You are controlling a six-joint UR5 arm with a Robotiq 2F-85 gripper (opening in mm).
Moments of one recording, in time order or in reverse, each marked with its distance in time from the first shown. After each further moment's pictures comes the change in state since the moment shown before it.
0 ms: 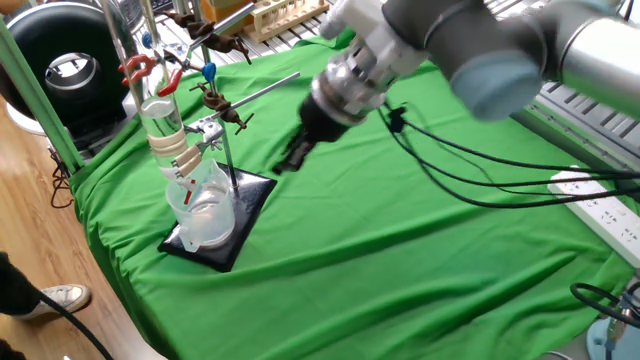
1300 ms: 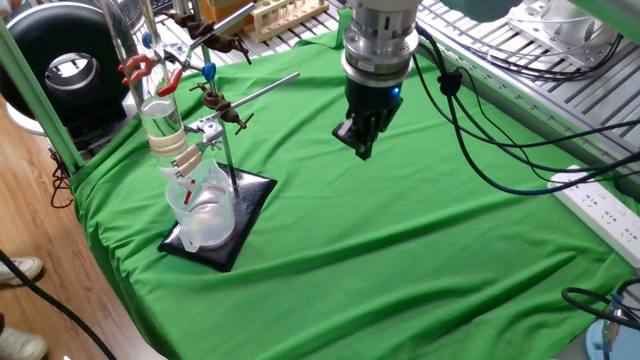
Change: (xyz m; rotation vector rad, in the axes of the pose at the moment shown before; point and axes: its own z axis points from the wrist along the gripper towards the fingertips) arm 0.064 -0.051 -0.080 0.336 0.364 0.412
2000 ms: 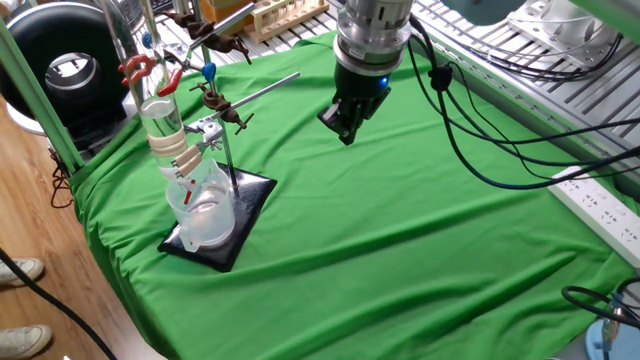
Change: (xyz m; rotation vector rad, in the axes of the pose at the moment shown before) arm -0.032 0.005 -0.003 -0.030 -0.090 0.043
